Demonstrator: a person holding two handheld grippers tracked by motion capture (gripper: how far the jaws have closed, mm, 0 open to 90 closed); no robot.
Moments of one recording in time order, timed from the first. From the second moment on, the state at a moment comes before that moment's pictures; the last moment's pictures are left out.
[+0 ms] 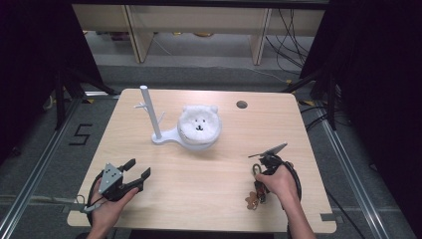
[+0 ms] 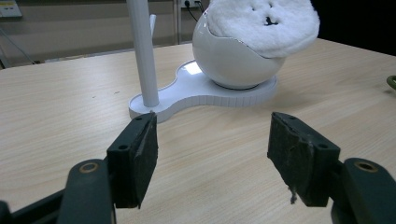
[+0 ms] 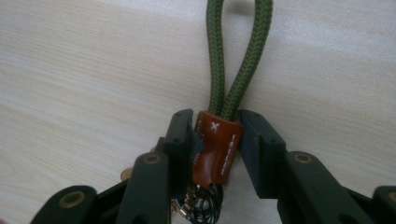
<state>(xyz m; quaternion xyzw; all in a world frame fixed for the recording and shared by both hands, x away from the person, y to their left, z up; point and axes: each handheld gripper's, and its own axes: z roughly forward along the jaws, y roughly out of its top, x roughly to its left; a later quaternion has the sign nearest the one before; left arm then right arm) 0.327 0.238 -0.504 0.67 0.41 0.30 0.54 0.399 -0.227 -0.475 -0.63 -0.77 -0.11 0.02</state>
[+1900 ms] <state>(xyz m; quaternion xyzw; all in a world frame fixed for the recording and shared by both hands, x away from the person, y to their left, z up) 0.337 0.193 -0.462 0.67 0.35 0.15 0.63 0.364 -0.157 -0.444 -0.37 -0.73 -0.56 -0.13</state>
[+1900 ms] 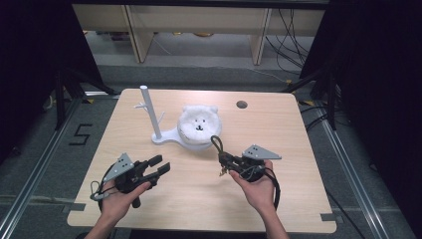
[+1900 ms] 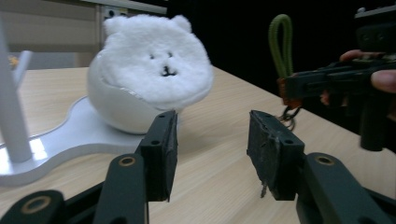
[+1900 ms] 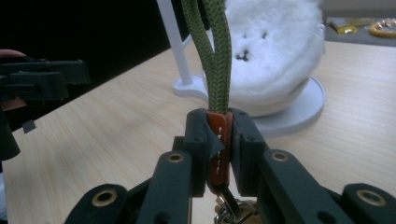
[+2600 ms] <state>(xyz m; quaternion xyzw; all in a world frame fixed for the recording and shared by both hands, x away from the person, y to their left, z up) 0.366 0.151 -0.432 0.68 0.31 0.08 0.66 0.366 -0.115 -0.449 -0.31 -0.73 -0.60 -0.12</state>
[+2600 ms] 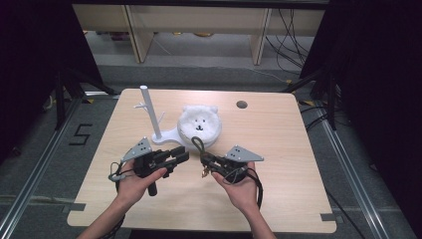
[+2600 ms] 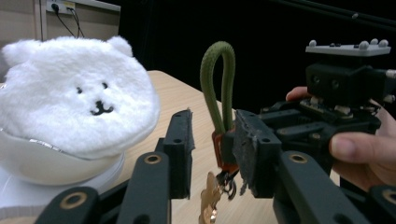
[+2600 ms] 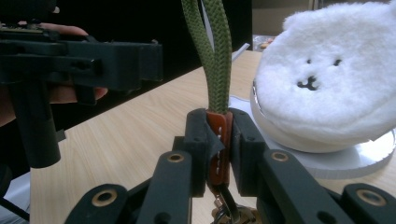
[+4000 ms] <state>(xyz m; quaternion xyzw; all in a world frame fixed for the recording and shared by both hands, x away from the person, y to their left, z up) 0.375 0.147 -0.423 0.66 0.32 0.05 0.68 0.360 -0.099 -0.450 -0.30 -0.72 -0.61 -0.10</state>
